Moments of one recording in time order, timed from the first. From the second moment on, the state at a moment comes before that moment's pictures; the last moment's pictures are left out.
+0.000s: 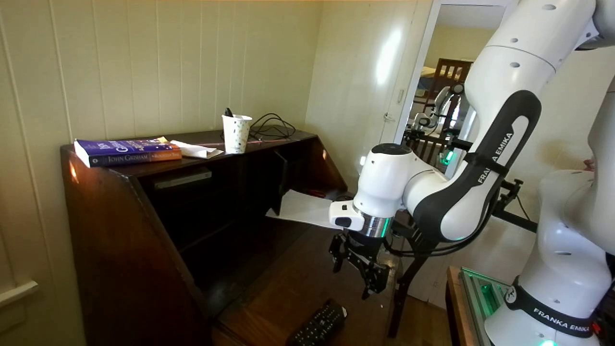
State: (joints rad) arm 0.13 0.07 0.04 -2.76 -0.29 2.87 -0.65
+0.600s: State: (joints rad) arm 0.15 0.22 0.07 -2.67 -0.31 2.94 -0.54
